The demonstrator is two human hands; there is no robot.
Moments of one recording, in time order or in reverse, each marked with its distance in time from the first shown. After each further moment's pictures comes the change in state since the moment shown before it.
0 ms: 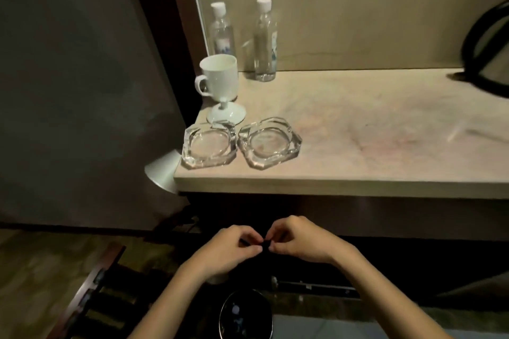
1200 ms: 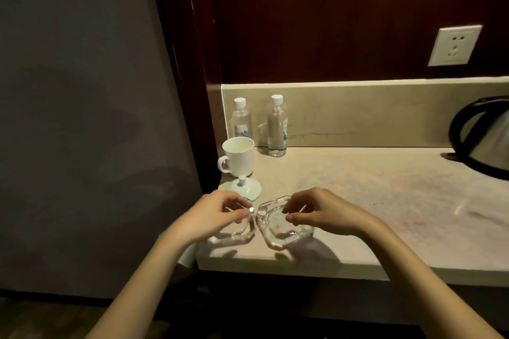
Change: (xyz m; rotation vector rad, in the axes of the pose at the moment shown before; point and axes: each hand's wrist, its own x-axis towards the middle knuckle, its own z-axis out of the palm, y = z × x) left_hand -0.004 0.105 -0.169 0.090 0.318 0.212; right_hand 0.014 -0.097 -0.153 -0.085 0.262 -0.154
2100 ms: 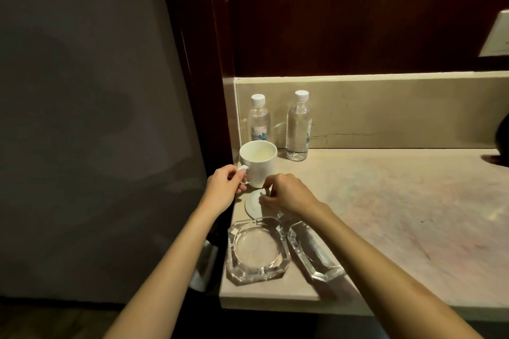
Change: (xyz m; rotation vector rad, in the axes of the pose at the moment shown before) left_hand 0.124 -0.084 -0.024 -0.269 0.375 -0.067; right_hand 0.161 -0.014 0.054 -0.289 0.218 0.114
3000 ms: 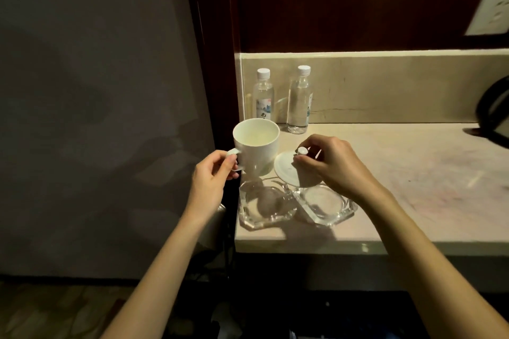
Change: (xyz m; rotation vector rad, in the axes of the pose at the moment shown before) left_hand -0.112 0.017 -0.040 -0.263 0.111 0.241; right_hand -0.109 -0.024 -0.055 0.208 0.299 0.007
